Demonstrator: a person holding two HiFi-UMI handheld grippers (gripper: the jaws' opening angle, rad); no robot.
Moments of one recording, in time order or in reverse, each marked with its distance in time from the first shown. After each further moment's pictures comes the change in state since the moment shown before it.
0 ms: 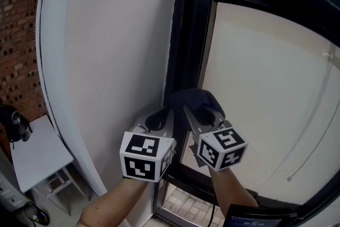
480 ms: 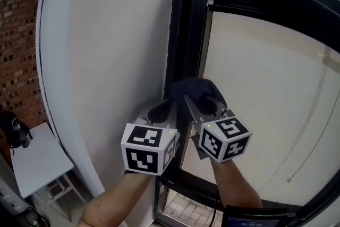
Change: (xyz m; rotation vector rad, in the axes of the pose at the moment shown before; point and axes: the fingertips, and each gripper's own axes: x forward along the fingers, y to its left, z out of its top) left arm 0.013 -0.002 0.042 0.009 -0.054 -0.015; right arm 0.011 -0.011 0.052 -0.043 -0.070 -0.011
